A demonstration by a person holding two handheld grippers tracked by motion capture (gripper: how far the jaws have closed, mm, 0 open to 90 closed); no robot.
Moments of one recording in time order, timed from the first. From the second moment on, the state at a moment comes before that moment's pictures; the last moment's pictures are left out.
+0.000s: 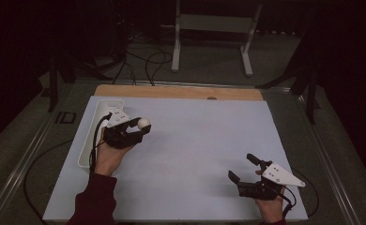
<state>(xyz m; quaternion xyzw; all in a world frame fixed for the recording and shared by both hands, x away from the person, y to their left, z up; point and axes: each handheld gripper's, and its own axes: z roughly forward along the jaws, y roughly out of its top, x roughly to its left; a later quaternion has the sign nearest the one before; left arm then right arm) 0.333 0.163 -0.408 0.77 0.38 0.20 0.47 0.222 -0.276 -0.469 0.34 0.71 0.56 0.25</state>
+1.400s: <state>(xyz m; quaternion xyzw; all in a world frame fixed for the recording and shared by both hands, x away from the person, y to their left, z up) 0.331 0.181 -0.406 0.78 0.37 0.19 0.47 0.222 -0.276 -0.469 0.34 0.71 0.56 0.25</state>
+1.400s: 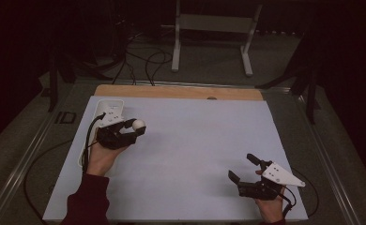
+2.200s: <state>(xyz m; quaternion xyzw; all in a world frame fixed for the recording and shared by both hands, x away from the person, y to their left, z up) 0.329 0.191 -0.404 0.78 0.37 0.19 0.47 0.222 -0.276 -0.469 0.34 0.71 0.56 0.25</state>
